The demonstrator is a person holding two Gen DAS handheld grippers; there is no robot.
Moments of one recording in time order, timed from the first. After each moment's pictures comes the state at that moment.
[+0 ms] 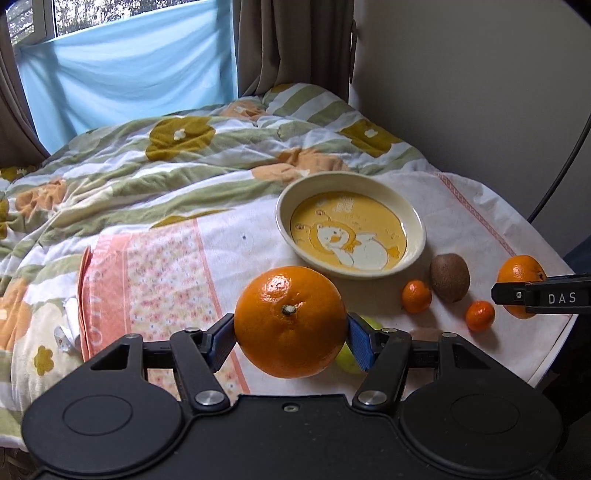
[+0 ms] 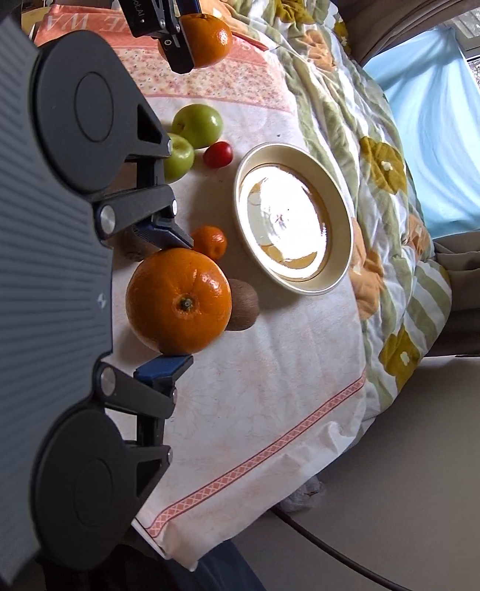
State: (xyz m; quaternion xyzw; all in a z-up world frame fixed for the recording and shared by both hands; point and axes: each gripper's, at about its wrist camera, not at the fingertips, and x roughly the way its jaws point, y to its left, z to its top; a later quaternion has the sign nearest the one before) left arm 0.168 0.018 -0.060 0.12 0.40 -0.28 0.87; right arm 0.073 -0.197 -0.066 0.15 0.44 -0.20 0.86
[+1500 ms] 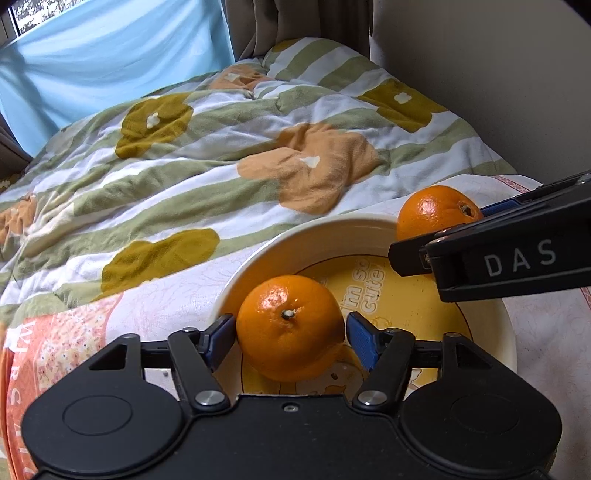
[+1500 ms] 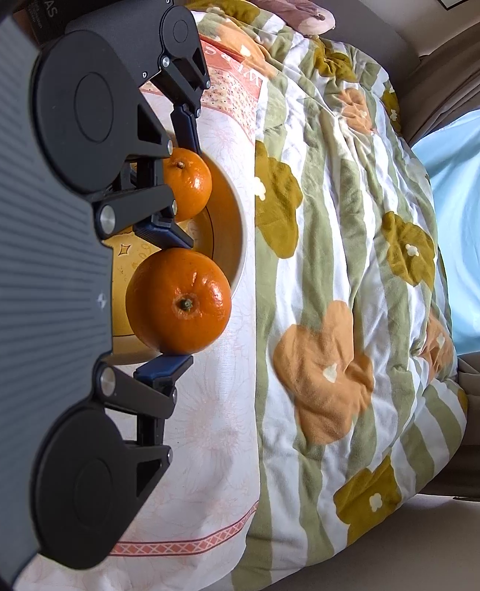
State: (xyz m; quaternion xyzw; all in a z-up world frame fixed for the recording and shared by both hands) left arm 0.328 -0.155 -0.137 0.19 0.44 -0.23 0.85; right arm 0.329 -0.297 -0.114 0.11 0.48 0.01 0.87
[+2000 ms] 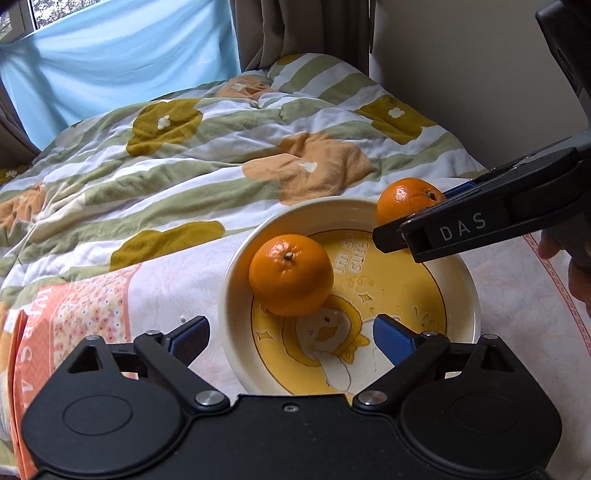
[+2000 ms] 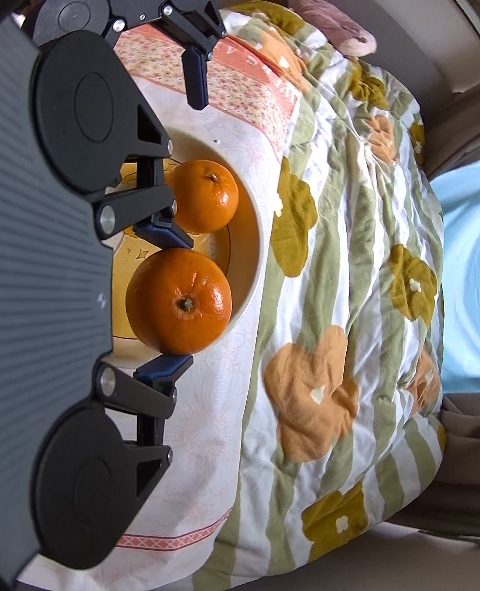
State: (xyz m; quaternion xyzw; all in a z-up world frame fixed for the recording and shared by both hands) left arm 0.282 -0.118 -0.117 0.15 0.44 -0.23 0.85; right arm 0.315 -0.278 -0.109 0.04 0.48 0.06 0.88
